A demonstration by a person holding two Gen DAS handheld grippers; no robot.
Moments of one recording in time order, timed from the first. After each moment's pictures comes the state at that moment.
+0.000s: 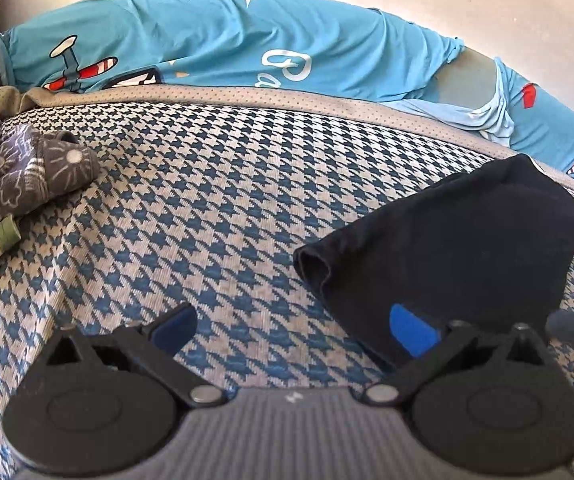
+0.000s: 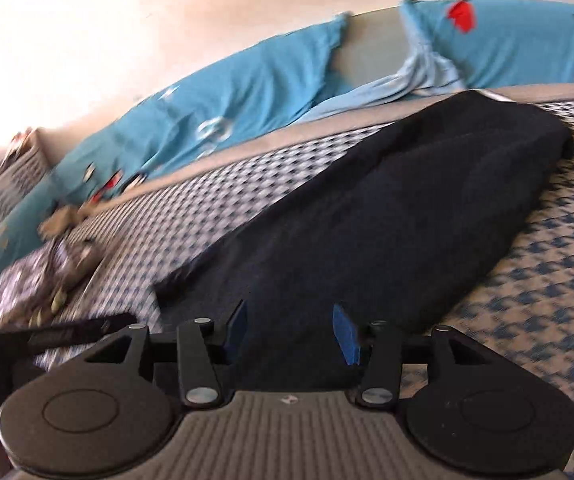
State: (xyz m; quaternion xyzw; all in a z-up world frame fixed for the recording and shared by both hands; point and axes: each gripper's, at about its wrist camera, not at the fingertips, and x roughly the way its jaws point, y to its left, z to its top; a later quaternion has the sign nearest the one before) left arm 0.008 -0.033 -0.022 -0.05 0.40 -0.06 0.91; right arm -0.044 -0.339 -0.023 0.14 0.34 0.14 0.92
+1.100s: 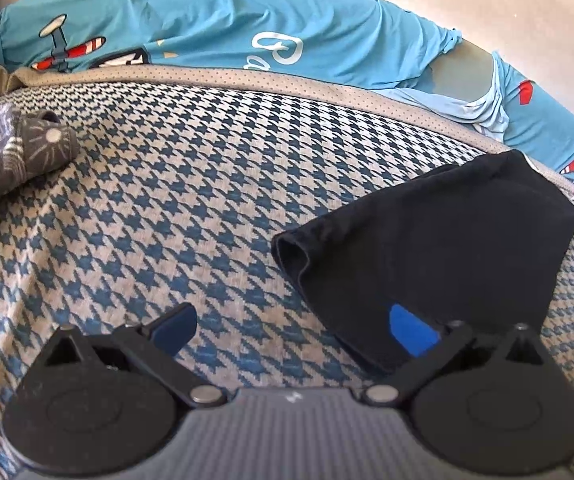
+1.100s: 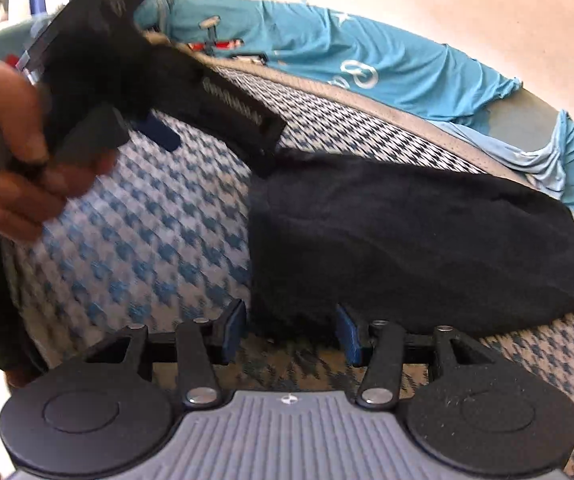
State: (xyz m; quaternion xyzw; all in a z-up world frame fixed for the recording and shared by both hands) left arm 0.016 -0.040 -0.024 -0.08 0.43 -0.08 0.90; right arm -0.108 -0.234 -0.074 -0.18 0.33 0.20 0.90
